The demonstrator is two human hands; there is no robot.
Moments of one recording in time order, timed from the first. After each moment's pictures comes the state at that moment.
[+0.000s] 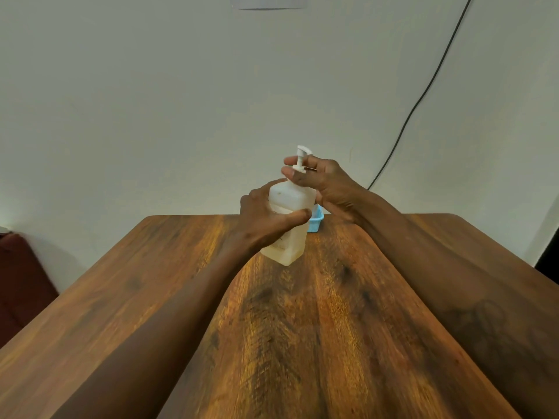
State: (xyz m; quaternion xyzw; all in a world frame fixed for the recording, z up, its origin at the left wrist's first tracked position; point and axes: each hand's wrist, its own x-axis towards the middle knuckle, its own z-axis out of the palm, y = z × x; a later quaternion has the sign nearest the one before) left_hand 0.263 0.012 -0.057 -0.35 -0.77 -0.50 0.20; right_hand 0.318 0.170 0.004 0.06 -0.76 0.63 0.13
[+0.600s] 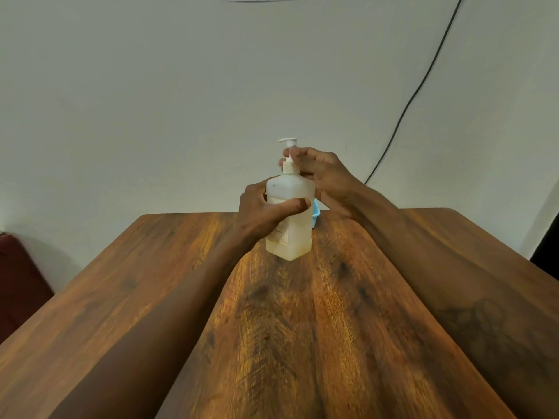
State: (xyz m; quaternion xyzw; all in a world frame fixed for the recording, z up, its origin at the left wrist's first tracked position) left_hand 0.255 0.023 -0.059 -0.34 -0.73 -0.58 0.08; right_hand 0.321 0.174 0.005 0.04 -0.76 0.63 0.17
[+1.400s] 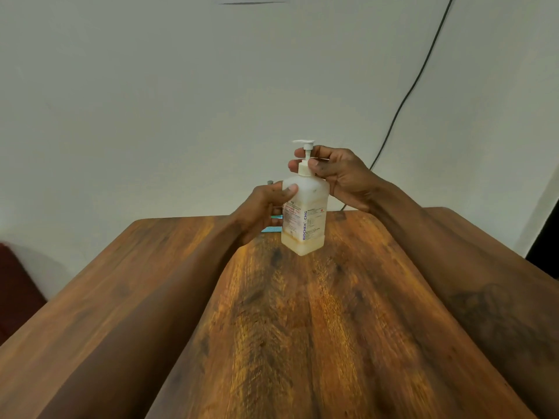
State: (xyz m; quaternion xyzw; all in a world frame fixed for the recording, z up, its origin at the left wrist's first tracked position) left_hand 0.232 0.036 -0.046 -0.38 -0.68 -0.60 -0.20; right_hand 0.320 0.227 0.007 0.12 -0.70 0.70 0.11
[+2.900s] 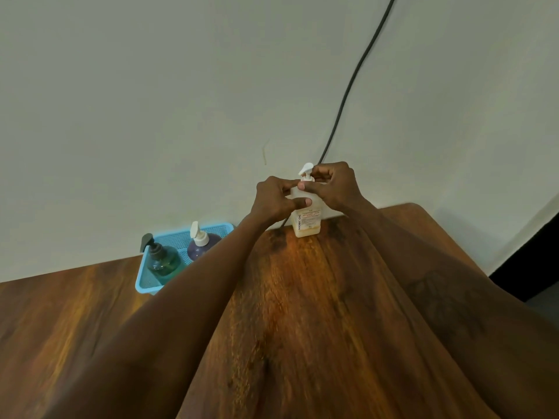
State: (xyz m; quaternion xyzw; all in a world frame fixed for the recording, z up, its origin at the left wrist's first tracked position) left_hand 0.032 0.412 -0.089 -0.39 -0.83 -0.40 -0.07; right_hand 0.132 0.556 -0.074 -0.16 -0.86 0.40 0.28
